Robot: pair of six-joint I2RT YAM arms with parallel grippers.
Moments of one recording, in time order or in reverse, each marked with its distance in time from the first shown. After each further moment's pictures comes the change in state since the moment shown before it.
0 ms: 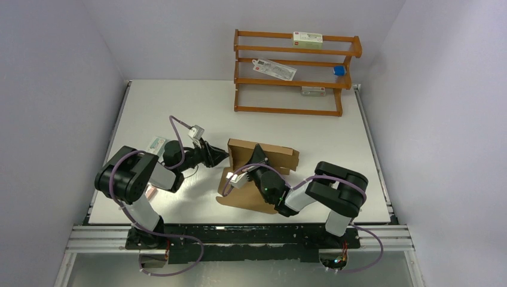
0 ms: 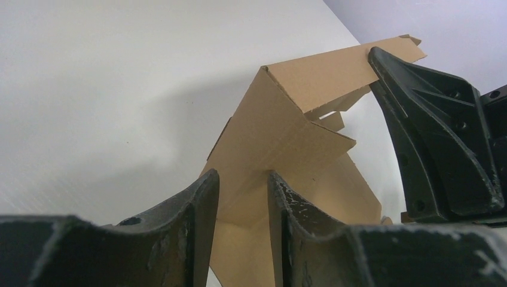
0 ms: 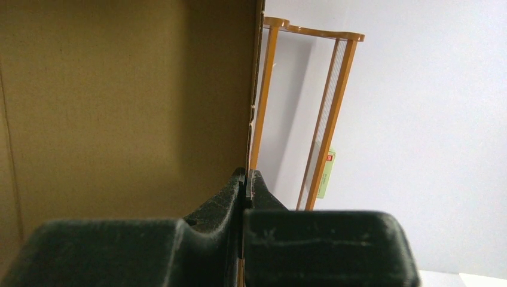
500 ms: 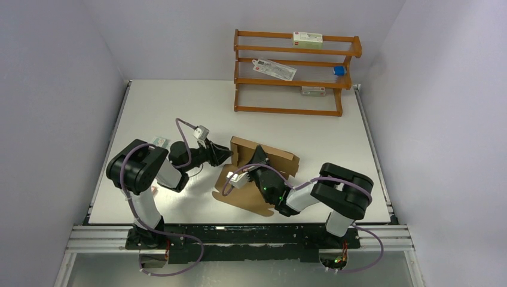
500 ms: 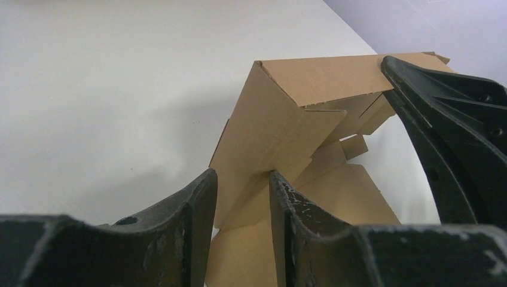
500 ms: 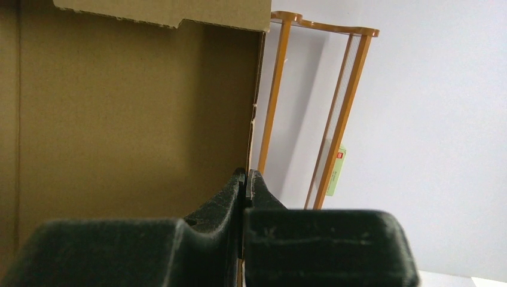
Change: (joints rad) left arm -0.056 0.113 0.034 0.129 -0.072 0.051; right arm 0.007 -0.039 0.001 -0.093 0.021 0.045
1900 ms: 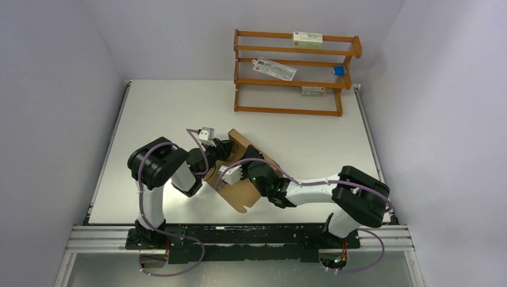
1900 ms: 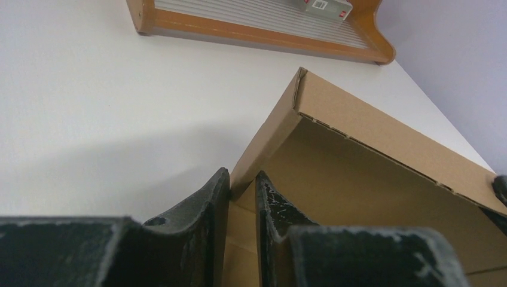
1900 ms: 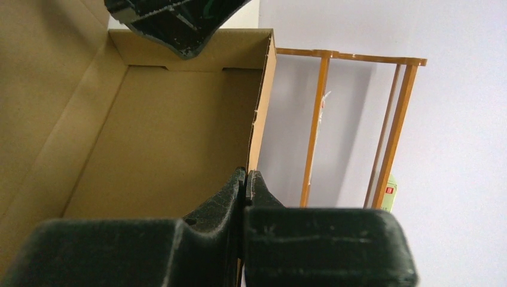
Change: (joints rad) left arm -0.221 0.155 0.049 0.157 -0.641 -0.013; right arm 0.008 -0.151 0.173 -0.519 -0.101 0.292
